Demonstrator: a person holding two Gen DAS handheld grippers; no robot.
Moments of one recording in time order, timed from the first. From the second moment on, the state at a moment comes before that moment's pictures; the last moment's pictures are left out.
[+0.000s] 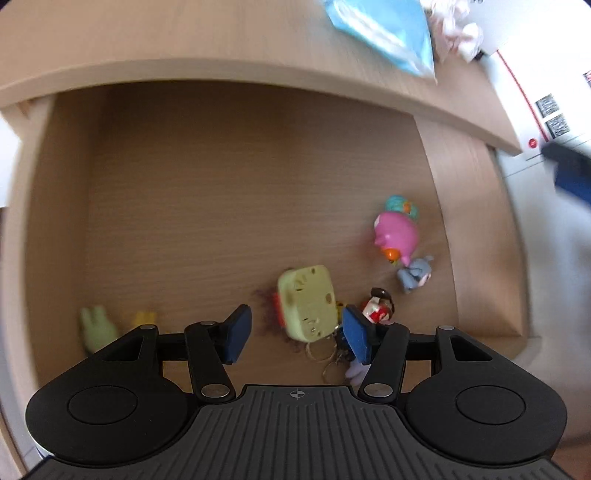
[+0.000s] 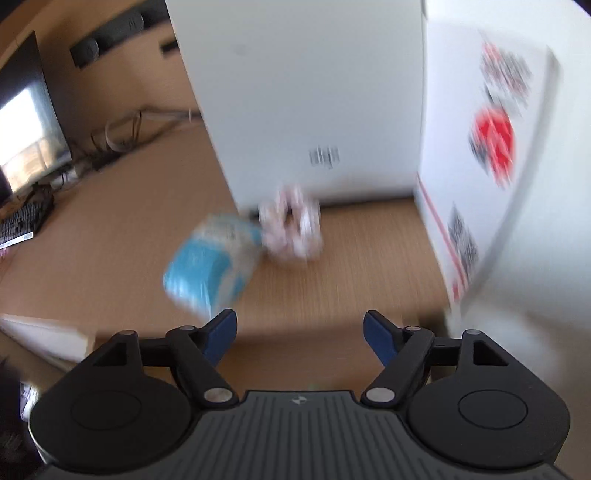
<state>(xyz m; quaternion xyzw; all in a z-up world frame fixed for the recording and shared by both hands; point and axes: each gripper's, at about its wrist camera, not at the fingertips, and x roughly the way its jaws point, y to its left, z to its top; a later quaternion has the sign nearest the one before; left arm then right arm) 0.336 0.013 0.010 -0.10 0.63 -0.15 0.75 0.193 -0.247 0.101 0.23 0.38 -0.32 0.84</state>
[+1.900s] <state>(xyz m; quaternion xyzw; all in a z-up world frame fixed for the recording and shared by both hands) 0.338 0.154 0.115 -0.24 0.49 -0.12 0.83 0.325 -0.161 -0.019 0.17 0.62 -0.12 0.76</state>
